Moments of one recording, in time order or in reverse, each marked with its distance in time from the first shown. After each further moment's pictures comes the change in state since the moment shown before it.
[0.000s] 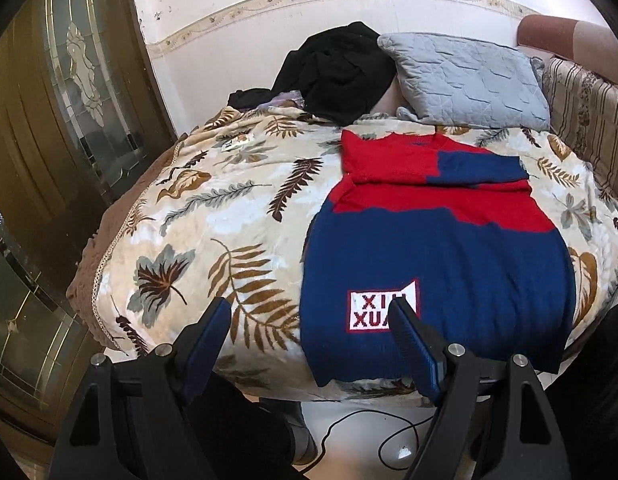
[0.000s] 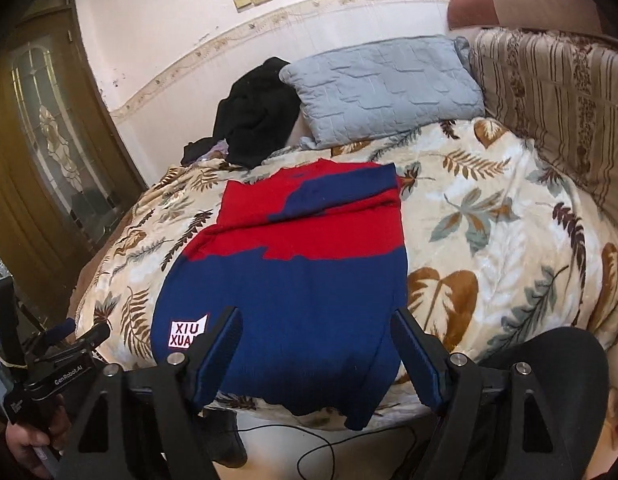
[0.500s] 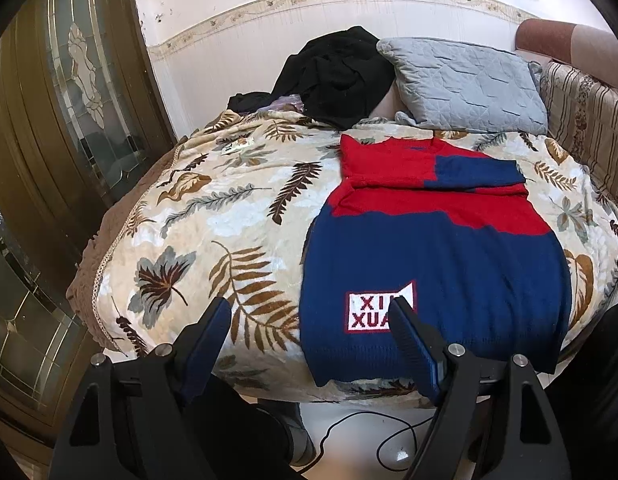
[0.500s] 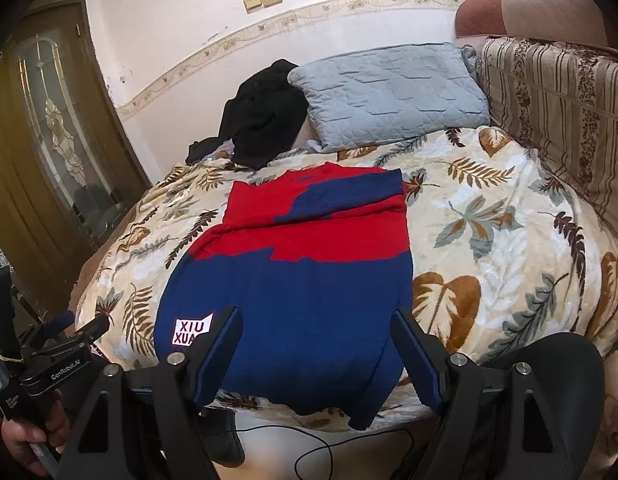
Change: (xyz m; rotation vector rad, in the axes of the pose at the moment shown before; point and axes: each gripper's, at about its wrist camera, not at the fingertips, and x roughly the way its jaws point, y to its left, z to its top) left arm -0.003 0.002 0.000 -0.006 -0.006 -0.005; right arm -0.002 0.008 -0.001 -0.021 0.003 0.003
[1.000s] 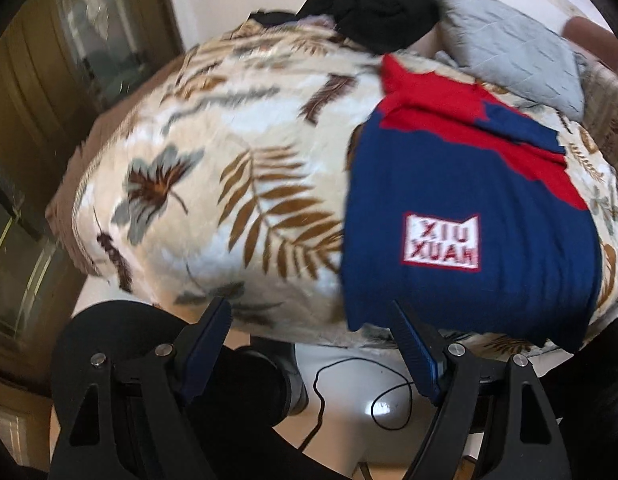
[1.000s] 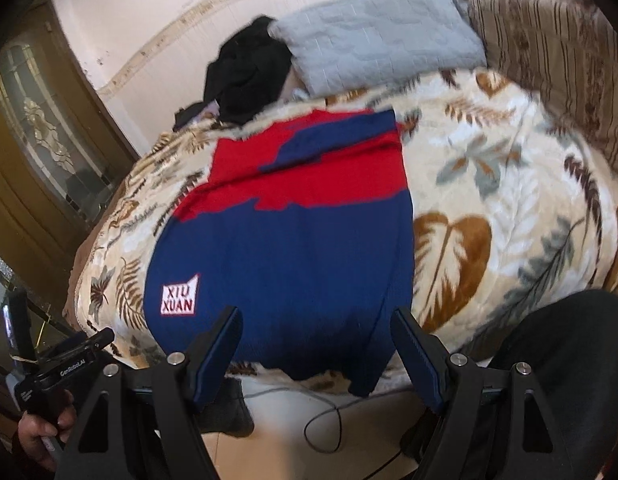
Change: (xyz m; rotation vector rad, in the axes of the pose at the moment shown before) left arm 0.068 0.050 -0.042 -0.140 0.275 -0.035; right arm 0.037 -0.019 -0.022 0.086 0.189 0.009
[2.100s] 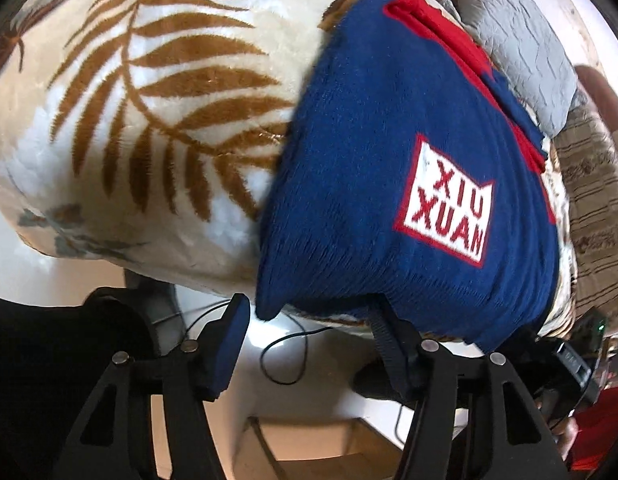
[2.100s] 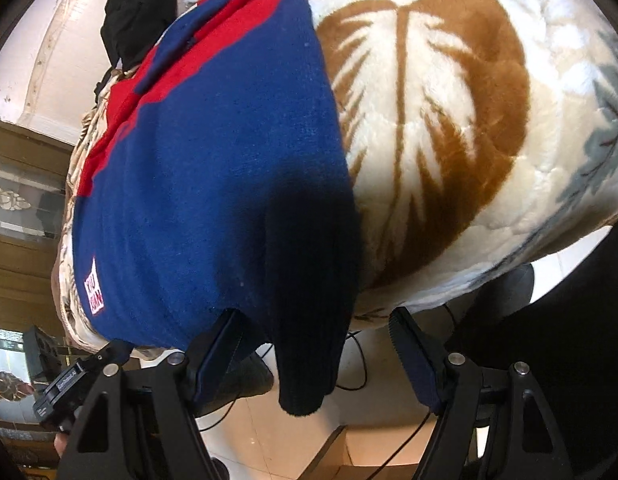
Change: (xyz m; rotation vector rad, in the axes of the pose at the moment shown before) left arm 0.118 -0.006 -0.006 -0.200 0.337 -0.436; right arm 0.130 -0.080 -0.029 0.316 0.368 0.037
